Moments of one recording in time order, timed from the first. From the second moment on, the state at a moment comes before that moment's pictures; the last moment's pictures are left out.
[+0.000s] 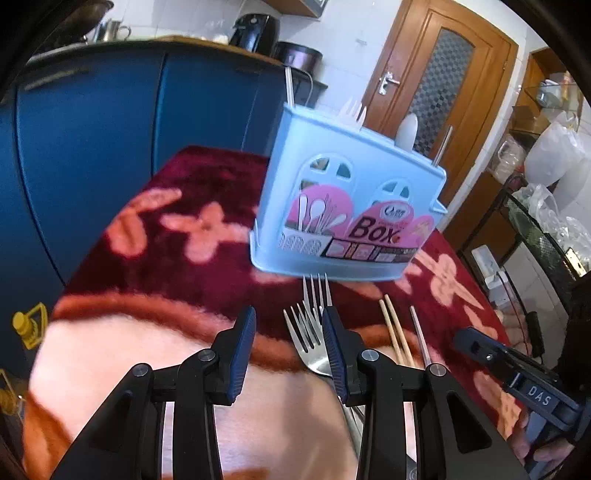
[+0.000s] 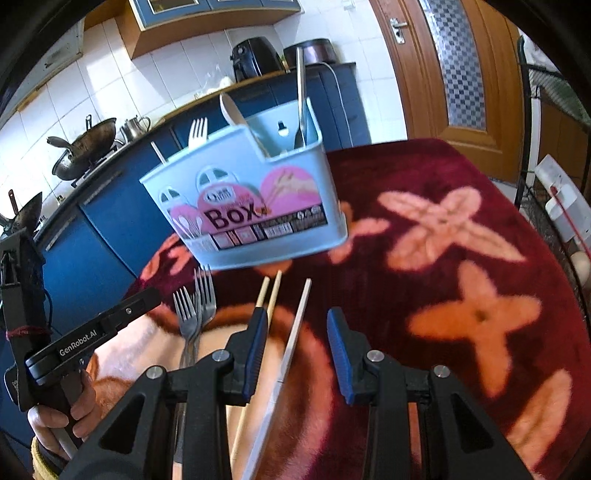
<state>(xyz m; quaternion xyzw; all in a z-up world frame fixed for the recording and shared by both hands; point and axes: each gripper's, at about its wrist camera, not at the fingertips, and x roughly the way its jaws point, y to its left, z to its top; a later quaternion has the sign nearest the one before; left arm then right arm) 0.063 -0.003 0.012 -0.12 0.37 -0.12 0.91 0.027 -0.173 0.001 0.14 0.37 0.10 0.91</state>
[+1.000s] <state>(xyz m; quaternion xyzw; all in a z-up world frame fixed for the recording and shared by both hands) 0.064 0.011 -0.003 -0.18 0.39 -0.17 0.89 0.033 -0.159 -0.021 0.10 0.41 0.10 0.90</state>
